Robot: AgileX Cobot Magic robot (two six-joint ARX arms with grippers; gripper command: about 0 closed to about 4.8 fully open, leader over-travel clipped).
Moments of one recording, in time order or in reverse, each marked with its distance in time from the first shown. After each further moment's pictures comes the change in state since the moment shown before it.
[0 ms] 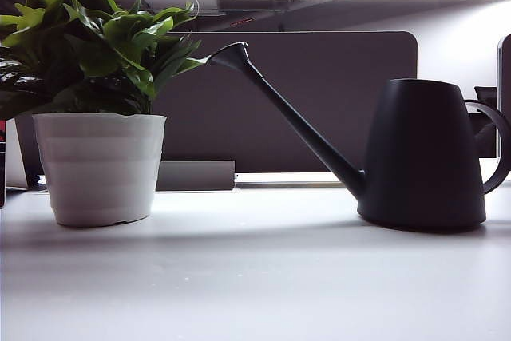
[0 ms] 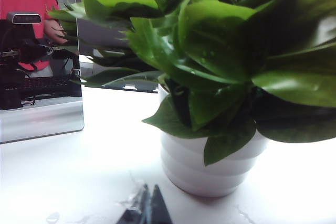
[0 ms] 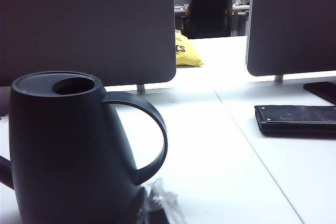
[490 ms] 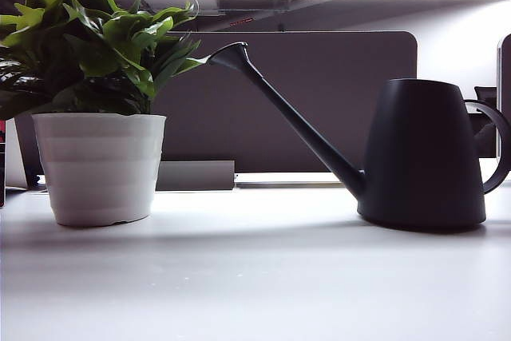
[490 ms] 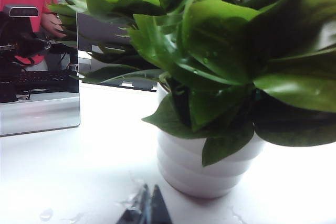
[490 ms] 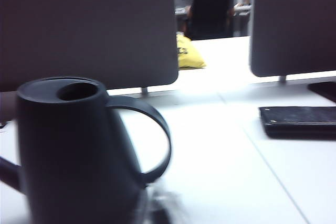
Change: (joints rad) left arm 0.000 0.000 0.002 -0.003 0.000 -0.044; right arm 0.000 0.001 0.018 -0.006 -0.017 0.018
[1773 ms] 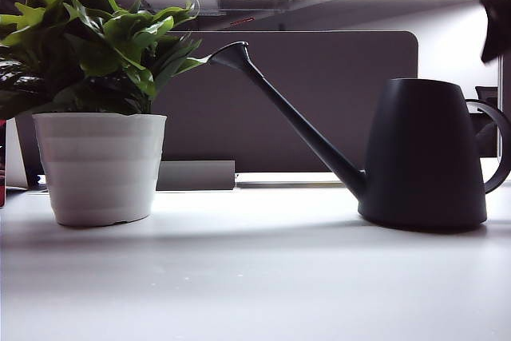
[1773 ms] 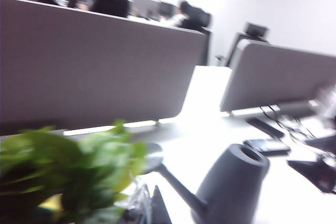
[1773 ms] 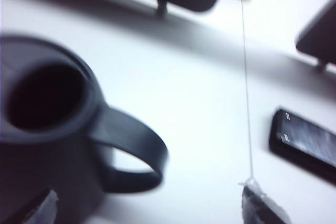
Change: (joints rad) left arm -0.514 0.585 0.630 0.053 0.015 -0.024; right arm -0.045 1.046 0.727 -0.195 -0.103 -0.381
